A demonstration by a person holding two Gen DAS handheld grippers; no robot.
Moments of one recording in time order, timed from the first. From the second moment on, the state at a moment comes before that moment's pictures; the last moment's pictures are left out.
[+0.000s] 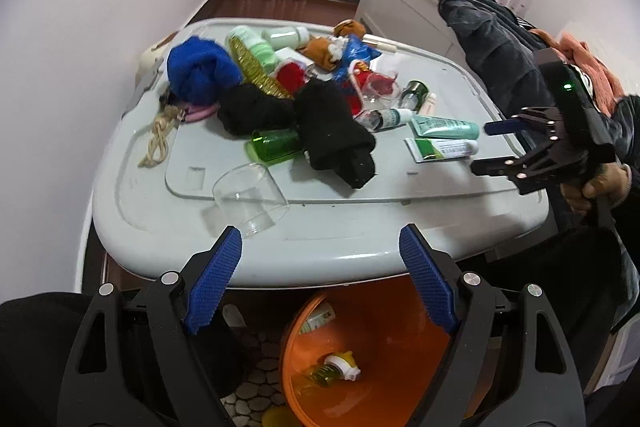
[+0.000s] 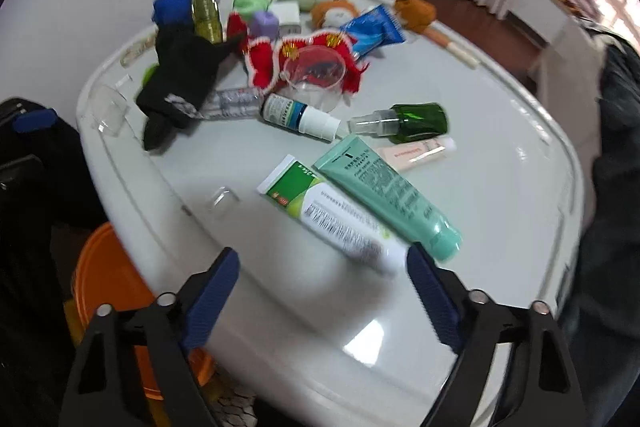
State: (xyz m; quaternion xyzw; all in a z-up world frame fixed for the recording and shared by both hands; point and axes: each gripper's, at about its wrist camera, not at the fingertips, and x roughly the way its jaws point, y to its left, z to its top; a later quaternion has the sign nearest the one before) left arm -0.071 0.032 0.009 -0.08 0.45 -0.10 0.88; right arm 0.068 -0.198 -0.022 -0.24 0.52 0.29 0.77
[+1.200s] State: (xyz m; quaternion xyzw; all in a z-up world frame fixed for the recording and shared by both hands) left arm -0.005 0.037 -0.039 -0.08 0.49 0.00 0.87; right arm 0.042 -0.235 0.003 -0.01 0.55 0.28 0.79
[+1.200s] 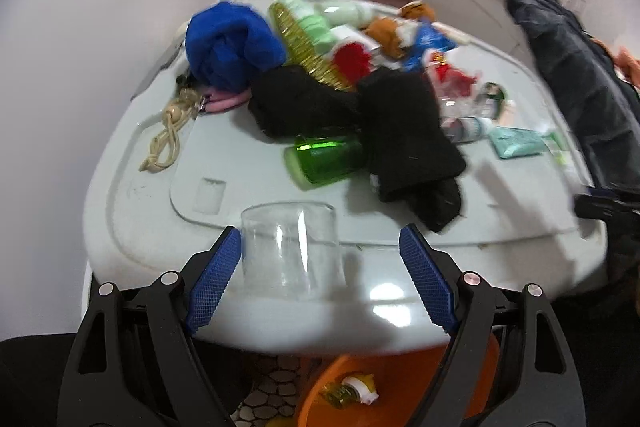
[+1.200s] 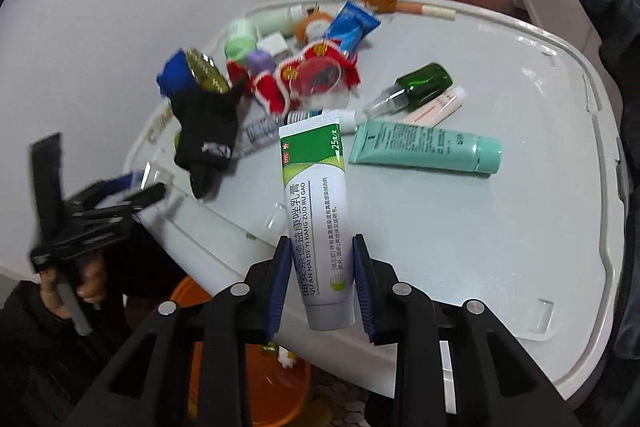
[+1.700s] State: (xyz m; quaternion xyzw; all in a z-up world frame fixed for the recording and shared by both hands) left arm -0.021 0.001 0.026 -0.05 0.40 -0.06 0.91; right arm 0.052 -0.223 0.008 0.05 0.53 0.25 0.81
